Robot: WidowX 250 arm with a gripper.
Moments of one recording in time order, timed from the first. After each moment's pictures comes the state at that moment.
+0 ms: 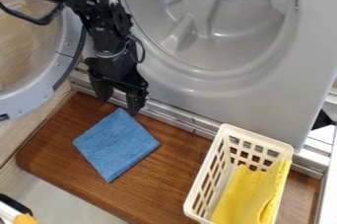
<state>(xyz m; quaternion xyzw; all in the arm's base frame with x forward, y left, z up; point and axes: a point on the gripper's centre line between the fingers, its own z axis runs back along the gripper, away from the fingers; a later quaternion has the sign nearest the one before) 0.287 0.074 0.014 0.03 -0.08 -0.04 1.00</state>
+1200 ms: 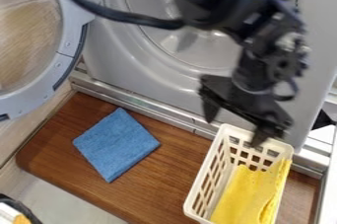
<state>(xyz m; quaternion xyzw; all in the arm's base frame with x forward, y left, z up) 0.277 -0.121 0.055 0.05 -0.15 -0.06 0.99</state>
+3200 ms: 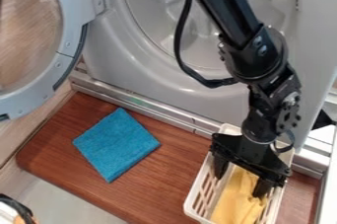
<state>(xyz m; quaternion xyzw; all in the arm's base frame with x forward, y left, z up) 0.277 -0.126 -0.046 0.02 -0.02 -0.04 1.00</state>
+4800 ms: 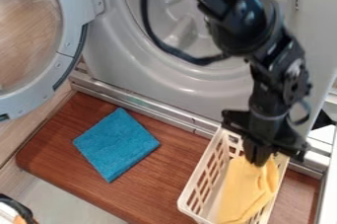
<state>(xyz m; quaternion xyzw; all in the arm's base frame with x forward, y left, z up) 0.290 -0.141 0.011 -0.03 -0.11 -0.06 0.99</state>
